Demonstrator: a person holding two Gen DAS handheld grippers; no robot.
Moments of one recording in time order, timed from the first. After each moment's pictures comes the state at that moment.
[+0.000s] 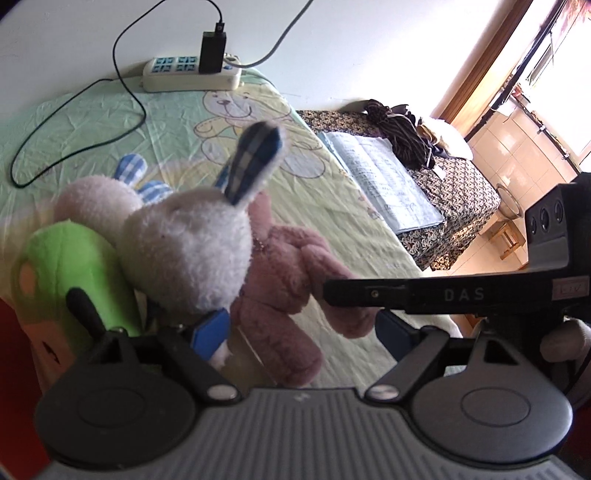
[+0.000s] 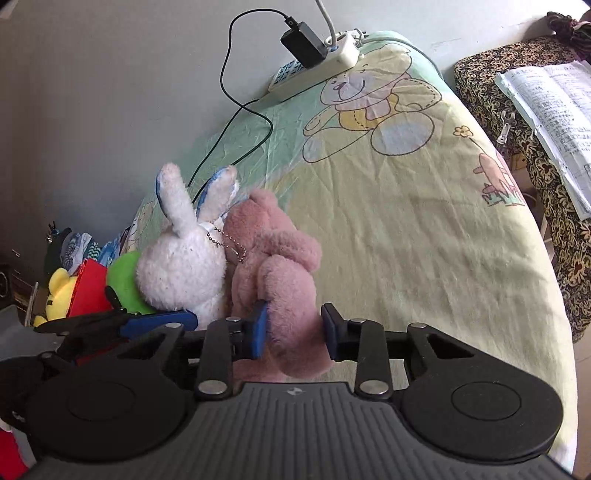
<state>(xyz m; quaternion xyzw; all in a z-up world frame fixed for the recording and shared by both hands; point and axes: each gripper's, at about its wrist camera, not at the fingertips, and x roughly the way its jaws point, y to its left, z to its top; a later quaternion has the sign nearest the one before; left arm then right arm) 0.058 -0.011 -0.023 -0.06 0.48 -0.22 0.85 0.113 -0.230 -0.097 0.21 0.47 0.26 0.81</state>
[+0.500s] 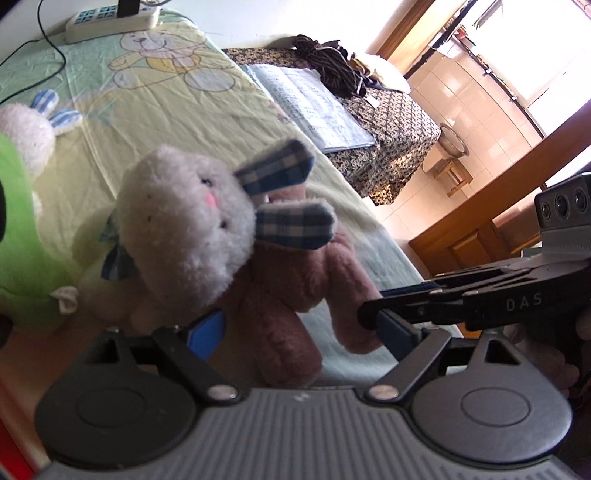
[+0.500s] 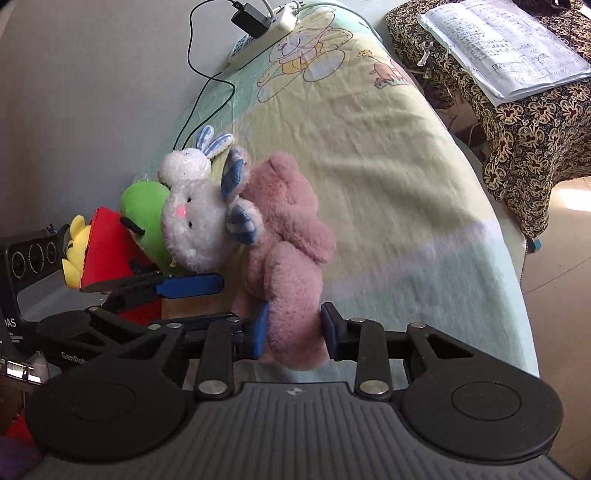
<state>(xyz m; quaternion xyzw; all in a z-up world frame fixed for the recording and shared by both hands) 0.005 -0.051 -0.051 -0.04 0.53 -0.32 0.78 0.013 -0.287 -0.099 0.25 0.53 0.23 0.78</state>
